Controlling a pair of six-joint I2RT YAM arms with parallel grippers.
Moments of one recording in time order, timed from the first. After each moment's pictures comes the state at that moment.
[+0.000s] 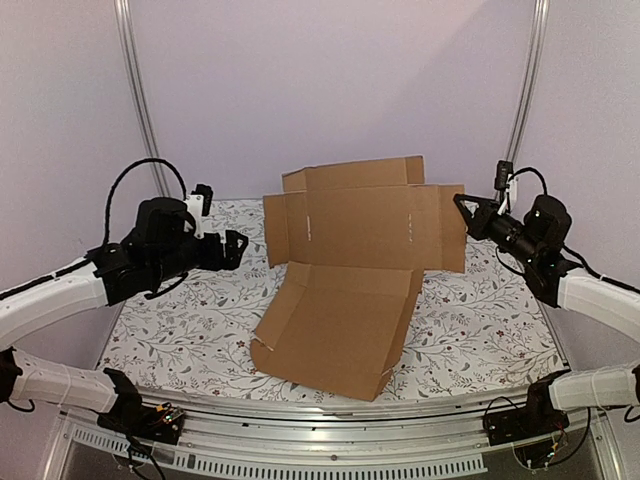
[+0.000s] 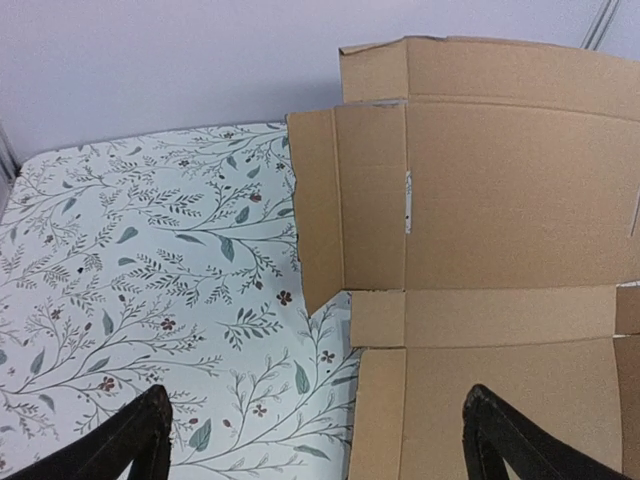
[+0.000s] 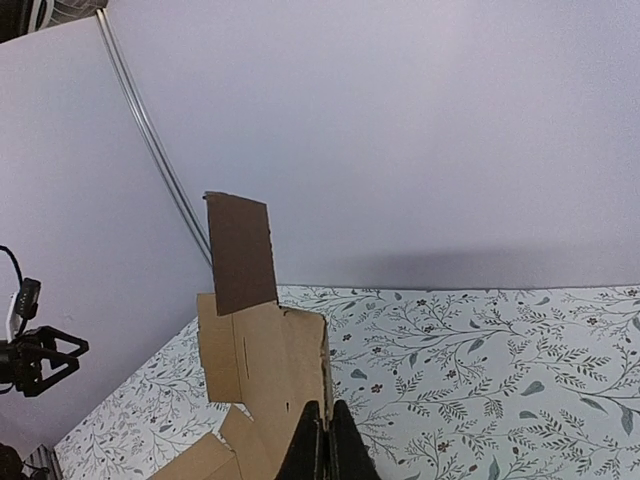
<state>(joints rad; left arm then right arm) -0.68 1.09 0.83 -0.22 -0.30 -0.33 0.27 1.13 0.64 0.54 -0.32 0.43</state>
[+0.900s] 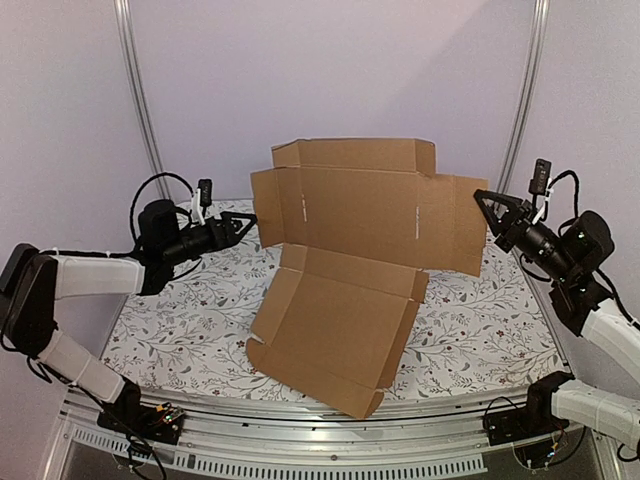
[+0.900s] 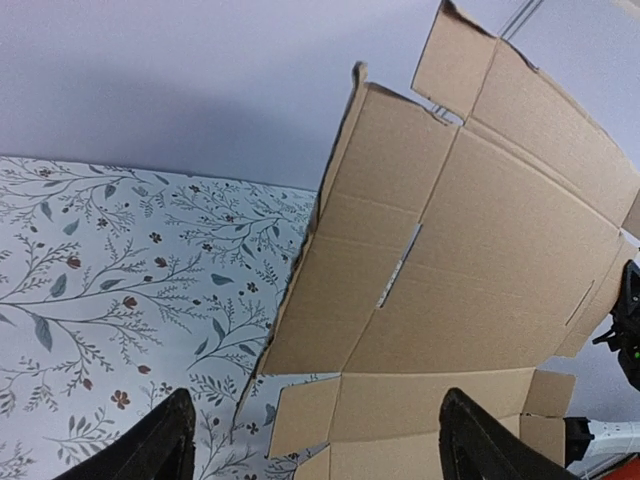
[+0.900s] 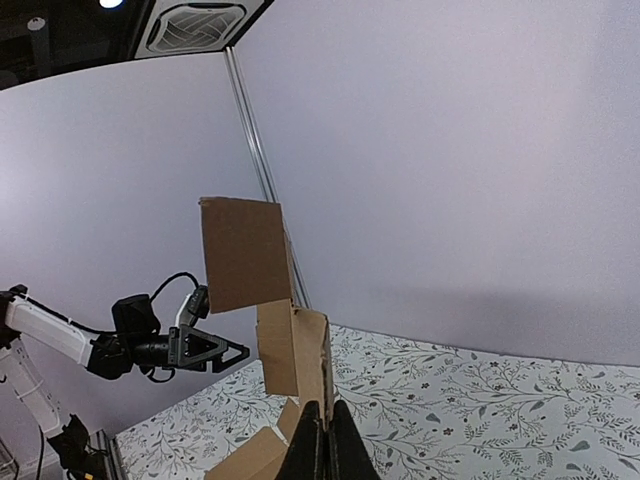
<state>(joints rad) -0.33 1.43 0.67 0.64 0.47 -0.58 0.28 0.79 0.56 0.54 -0.49 0.46</state>
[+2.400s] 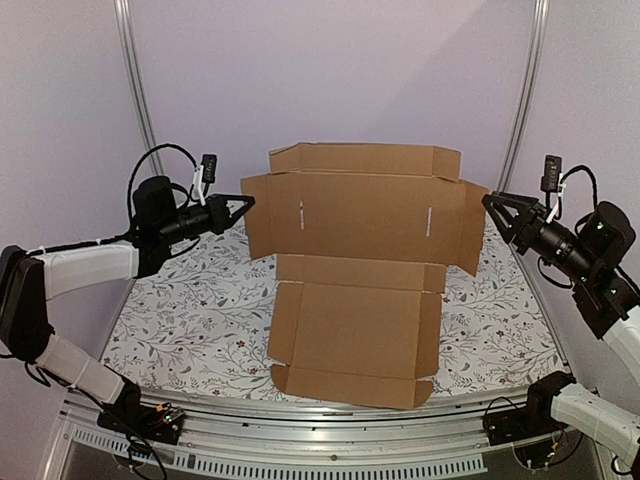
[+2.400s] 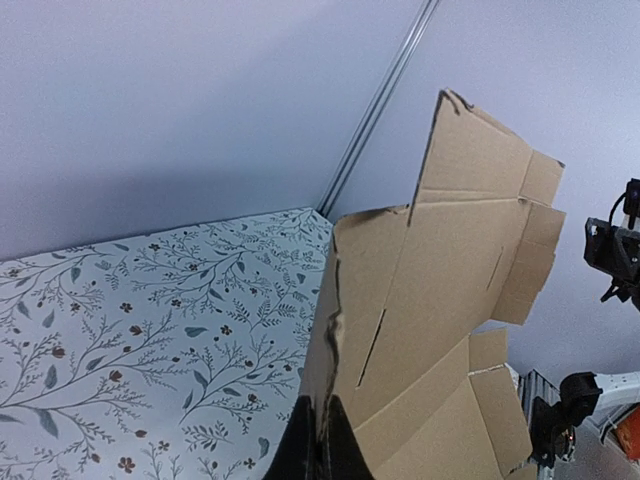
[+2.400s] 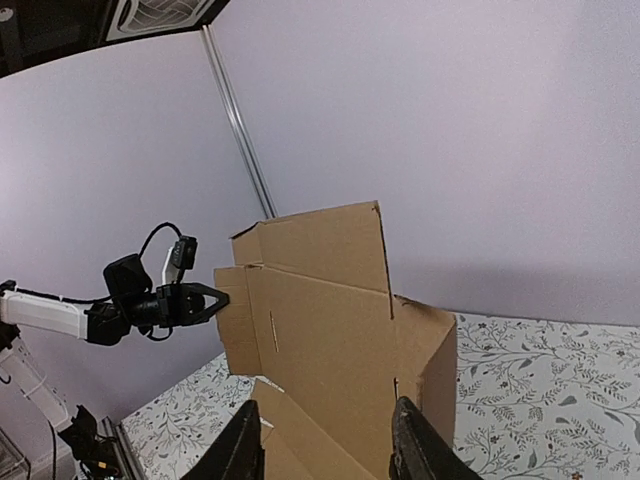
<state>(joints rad) -0.34 1.43 0.84 0.54 0.59 -0.42 0.28 0.65 0.66 0.16 -0.47 0.43</state>
